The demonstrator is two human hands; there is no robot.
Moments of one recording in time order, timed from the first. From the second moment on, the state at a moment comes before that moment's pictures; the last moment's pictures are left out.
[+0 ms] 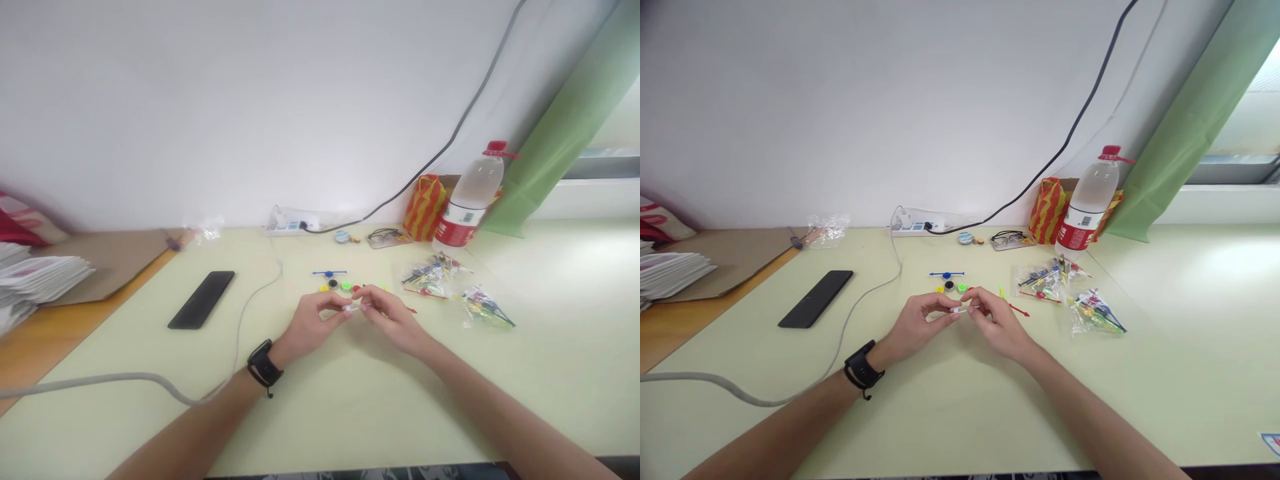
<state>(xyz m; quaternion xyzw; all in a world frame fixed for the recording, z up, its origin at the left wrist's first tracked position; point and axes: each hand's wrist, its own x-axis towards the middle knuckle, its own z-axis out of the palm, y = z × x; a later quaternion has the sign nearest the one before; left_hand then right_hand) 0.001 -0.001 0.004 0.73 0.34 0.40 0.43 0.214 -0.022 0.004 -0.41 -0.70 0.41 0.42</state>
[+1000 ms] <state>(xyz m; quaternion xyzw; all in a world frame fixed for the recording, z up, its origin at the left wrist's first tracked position) -0.002 0.004 0.008 0.56 0.35 0.45 0.60 0.213 -0.028 0.005 -0.39 -0.70 0.39 0.45</state>
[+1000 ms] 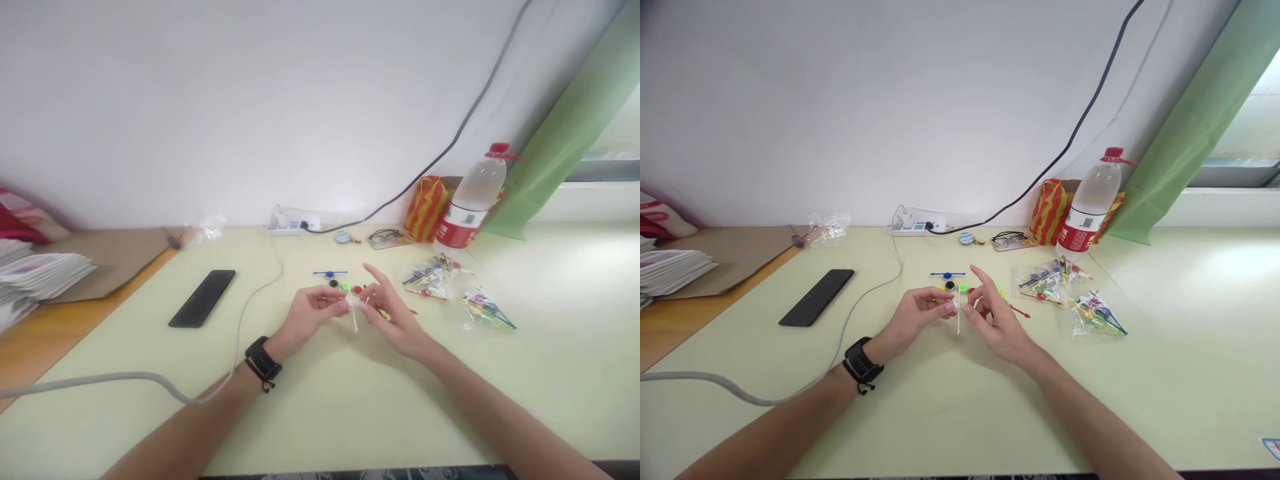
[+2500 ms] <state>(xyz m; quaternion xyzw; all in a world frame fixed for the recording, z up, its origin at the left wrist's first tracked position) -0.019 0.025 0.016 0.30 0.29 0.52 0.75 0.250 0.003 0.001 -0.57 -0.73 0.18 0.33</state>
